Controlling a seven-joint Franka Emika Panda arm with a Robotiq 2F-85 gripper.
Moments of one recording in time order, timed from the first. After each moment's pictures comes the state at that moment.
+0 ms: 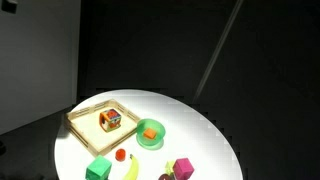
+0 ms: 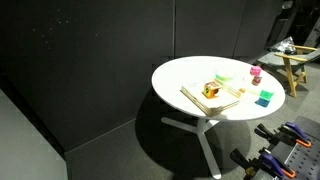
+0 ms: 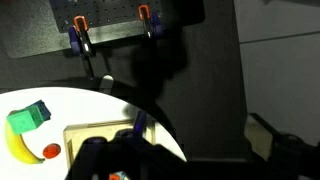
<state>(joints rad) -0.03 -0.65 -0.10 -2.31 0.19 1.52 0.13</state>
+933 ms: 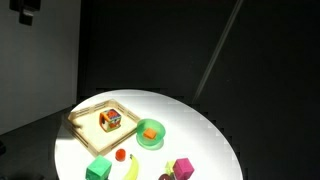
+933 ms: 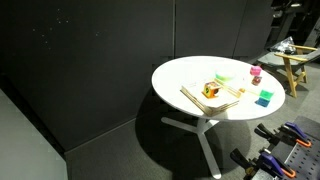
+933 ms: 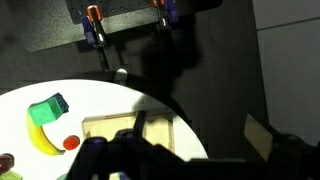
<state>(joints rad) -0.09 -0.61 -0.07 -2.33 0.14 1.60 0.13</state>
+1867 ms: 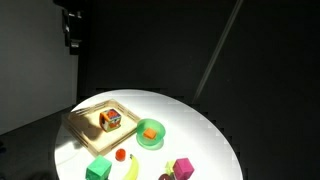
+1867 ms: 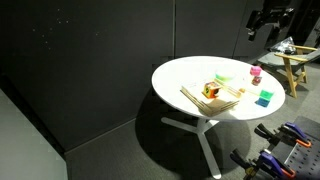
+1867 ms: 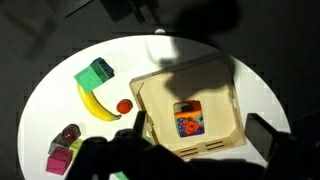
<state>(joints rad) -0.17 -0.43 -0.04 -2.36 -0.05 1.94 0.34</state>
